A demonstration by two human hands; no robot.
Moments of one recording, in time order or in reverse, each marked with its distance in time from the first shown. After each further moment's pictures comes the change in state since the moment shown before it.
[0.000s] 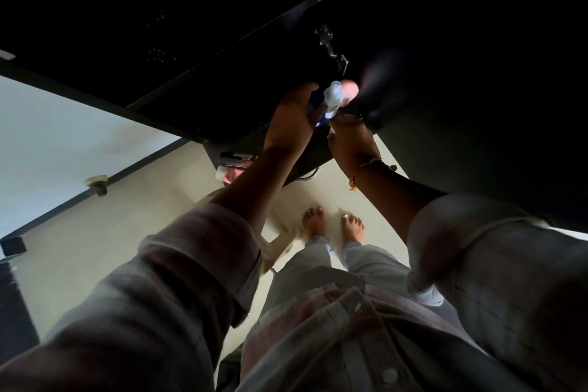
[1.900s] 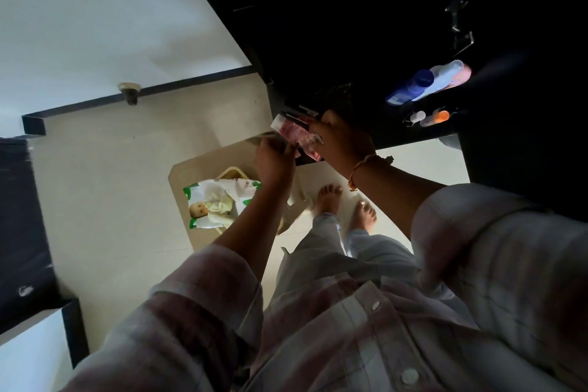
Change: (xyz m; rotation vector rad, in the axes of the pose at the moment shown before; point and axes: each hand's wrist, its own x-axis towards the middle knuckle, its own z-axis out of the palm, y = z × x) left_hand -0.150 -0.133 -0.008 -0.217 0.274 -0.979; right_hand -0.024 -0.107 0.076 -0.132 -0.428 -0.439
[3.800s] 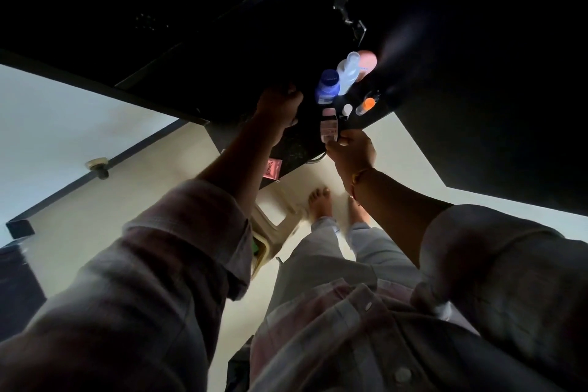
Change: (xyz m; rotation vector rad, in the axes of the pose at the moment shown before) left_hand 0.027 0.157 0.073 0.071 -0.518 0.199; right_hand -0.055 0.077 0.012 0.887 0.531 1.032
